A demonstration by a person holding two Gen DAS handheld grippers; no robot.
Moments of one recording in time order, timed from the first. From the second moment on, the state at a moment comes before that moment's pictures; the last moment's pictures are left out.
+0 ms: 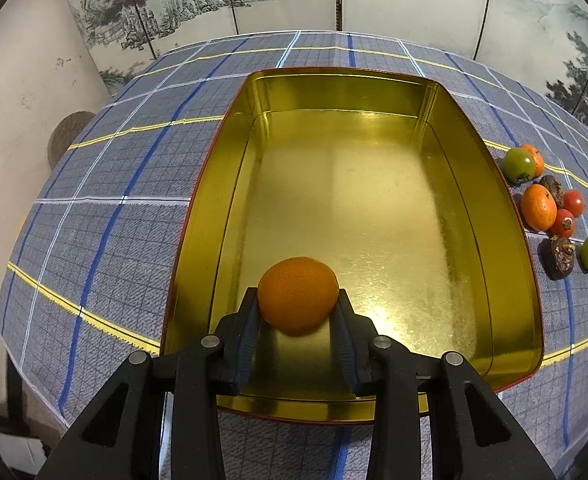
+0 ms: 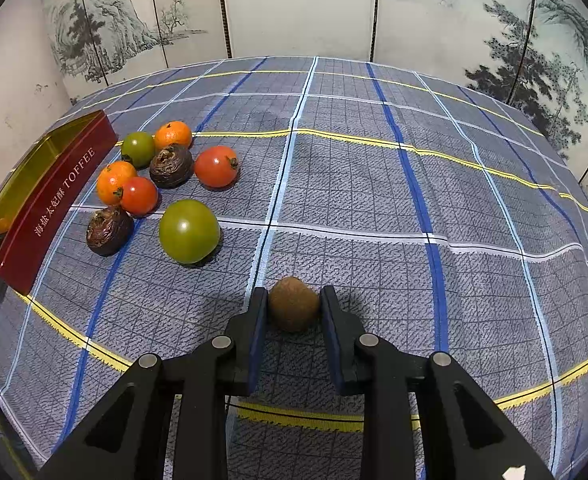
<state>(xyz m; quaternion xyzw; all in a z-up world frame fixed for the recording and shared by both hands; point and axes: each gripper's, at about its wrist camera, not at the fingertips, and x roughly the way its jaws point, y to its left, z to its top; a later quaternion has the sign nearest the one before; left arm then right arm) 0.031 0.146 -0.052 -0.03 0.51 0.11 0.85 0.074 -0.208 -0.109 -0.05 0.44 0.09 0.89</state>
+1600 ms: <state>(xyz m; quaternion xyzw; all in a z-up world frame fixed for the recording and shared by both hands) -0.044 0.225 -0.011 -0.12 0.42 0.19 0.88 0.059 0.022 -0.057 -0.13 0.39 0.35 0.84</state>
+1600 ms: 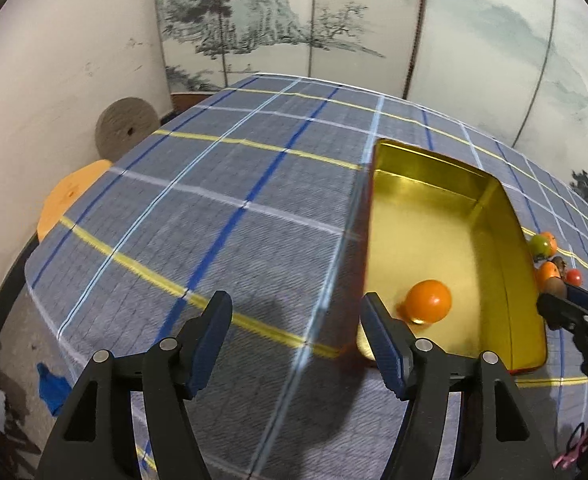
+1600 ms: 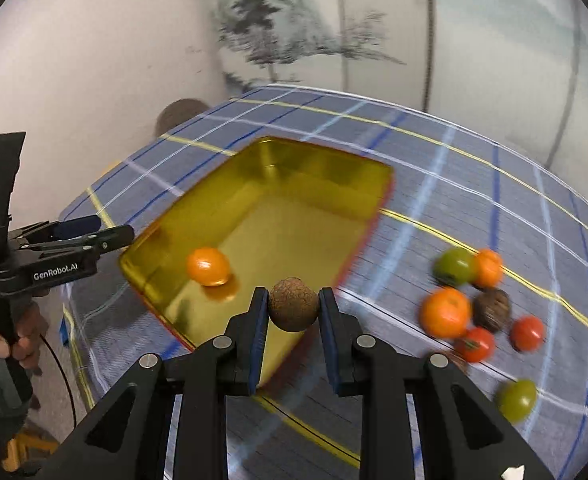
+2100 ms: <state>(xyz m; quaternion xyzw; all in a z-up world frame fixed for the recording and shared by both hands) -0.056 0.242 -0.025 -0.13 0.44 0.21 0.86 0.061 0.079 -0.089 -0.18 0.42 0.36 0.81</state>
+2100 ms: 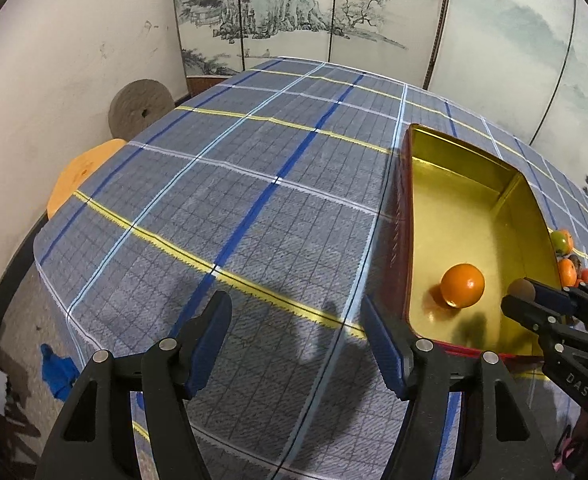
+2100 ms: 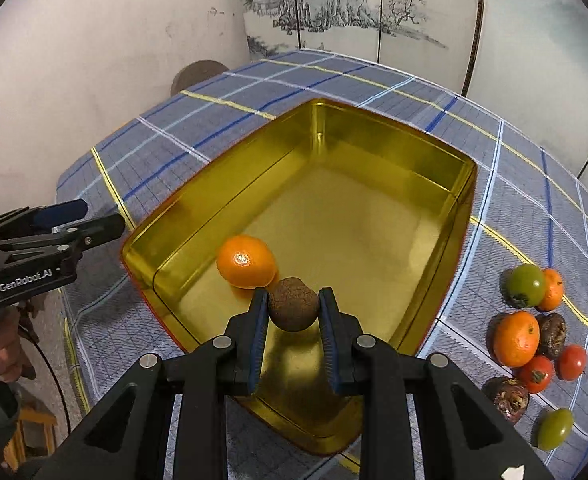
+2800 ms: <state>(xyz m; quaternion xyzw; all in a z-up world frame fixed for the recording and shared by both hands) -0.061 0.243 -0.029 -0.13 0.44 0.22 0.86 0.064 0.085 -0.103 -0.20 0.43 0.35 0.81</state>
